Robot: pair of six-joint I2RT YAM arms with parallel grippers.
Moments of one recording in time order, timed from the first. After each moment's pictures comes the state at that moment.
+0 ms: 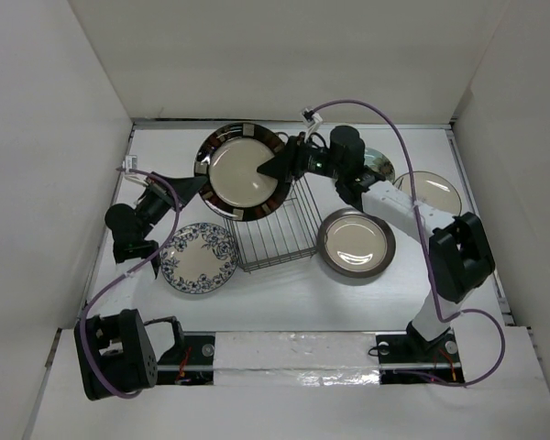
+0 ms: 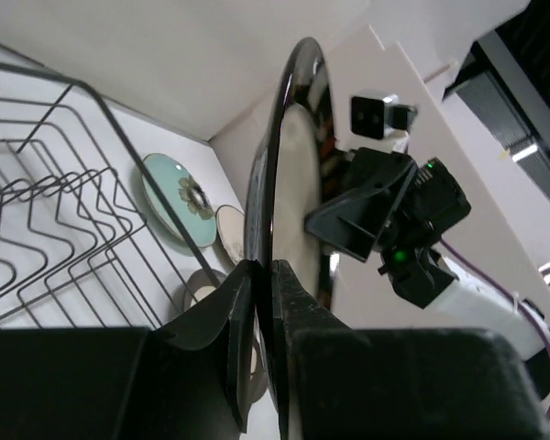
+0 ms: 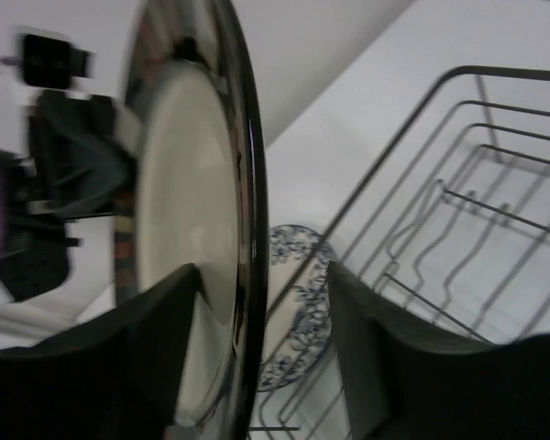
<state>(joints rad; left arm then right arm) 0.17 1.07 0.48 0.94 0.83 -1.25 0.57 1.72 1.33 0.35 -0.57 0.58</state>
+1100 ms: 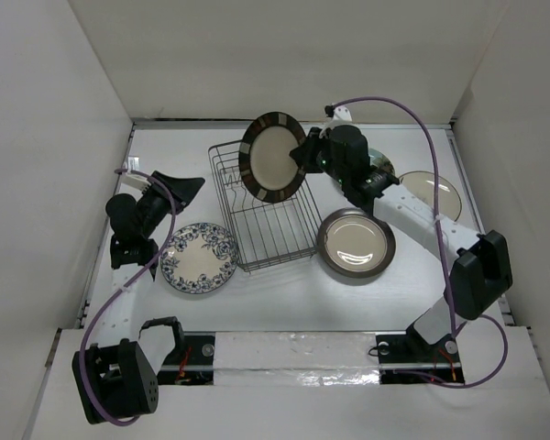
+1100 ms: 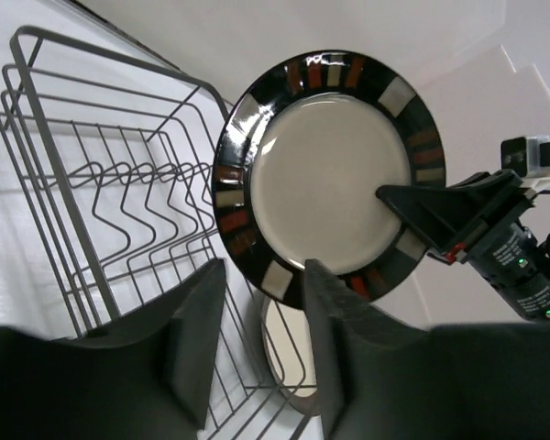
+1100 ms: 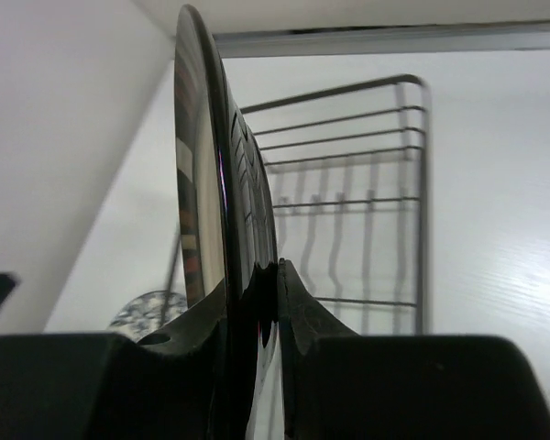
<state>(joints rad) 0.15 0.95 0.56 0.40 0.62 -0.94 0.62 1.58 1.35 0.03 0.01 0.52</state>
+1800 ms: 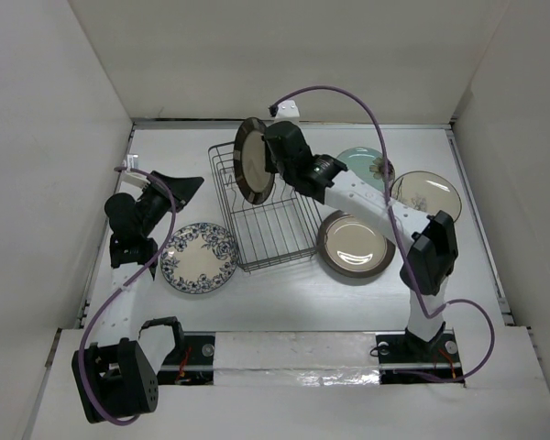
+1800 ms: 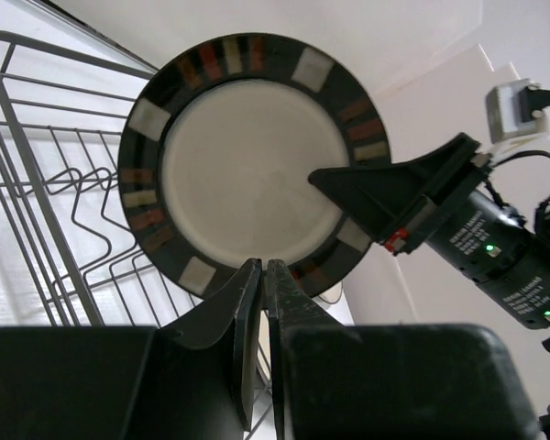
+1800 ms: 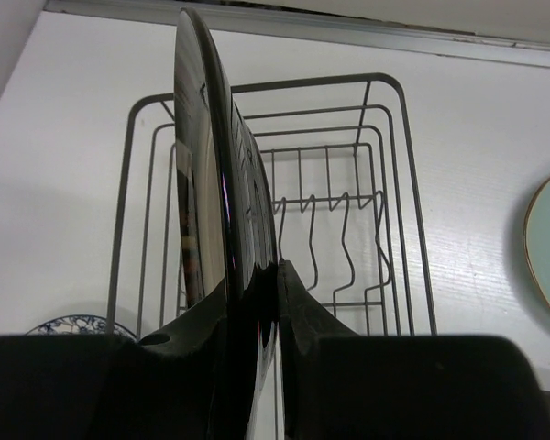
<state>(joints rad) 0.15 0.95 0.57 0.42 0.65 -0.97 0.82 1.89 1.83 -0.35 0.49 0.36</state>
